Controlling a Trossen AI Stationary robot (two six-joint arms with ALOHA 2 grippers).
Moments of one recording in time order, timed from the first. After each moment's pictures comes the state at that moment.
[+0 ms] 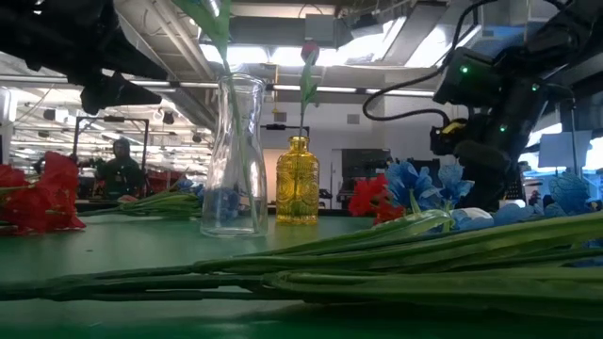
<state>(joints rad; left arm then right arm) -0.33 0.45 0.26 -0.15 -0.81 -0.56 -0.15 1.33 0.49 -0.27 0.07 0.44</state>
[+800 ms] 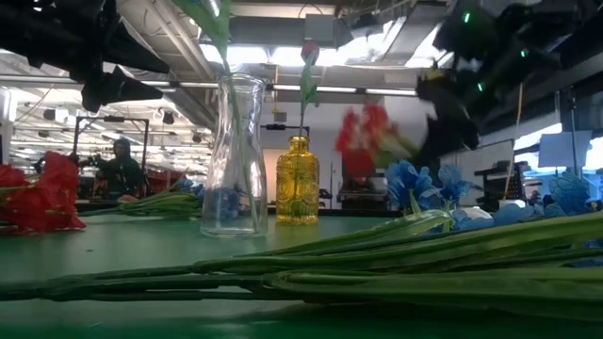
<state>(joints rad) -0.33 0.44 0.26 -0.11 -0.83 -0.58 -0.15 1.16 0.58 -0.19 0.24 0.39</state>
